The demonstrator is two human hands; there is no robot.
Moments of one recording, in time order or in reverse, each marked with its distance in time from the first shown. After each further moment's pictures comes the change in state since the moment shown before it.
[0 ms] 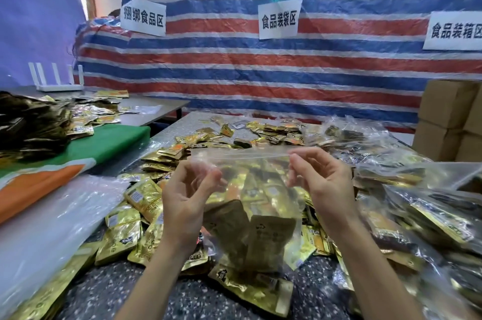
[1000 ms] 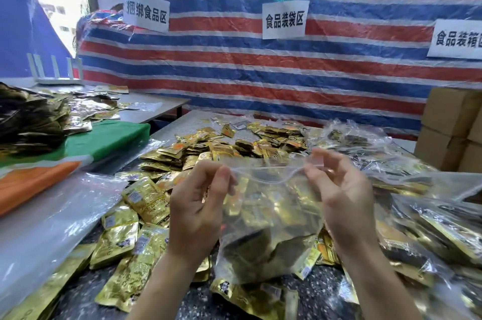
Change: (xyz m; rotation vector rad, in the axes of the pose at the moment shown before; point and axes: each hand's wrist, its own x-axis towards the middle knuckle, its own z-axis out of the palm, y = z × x) left_hand -0.002 0.018 0.016 0.292 -0.006 0.272; right_hand -0.016 -0.021 0.010 -0.168 0.185 0.166
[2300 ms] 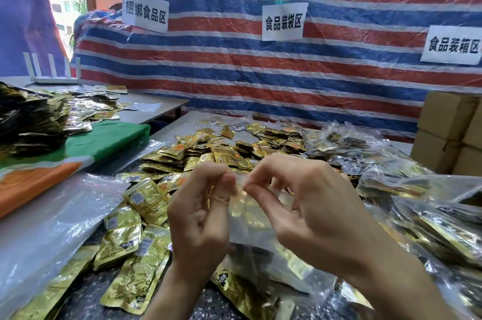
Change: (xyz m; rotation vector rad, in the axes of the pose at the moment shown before) left_hand -0.002 0.022 -0.004 0.006 0.090 0.127; right_hand -0.030 -0.068 0.024 -0.795 -0.476 -0.587
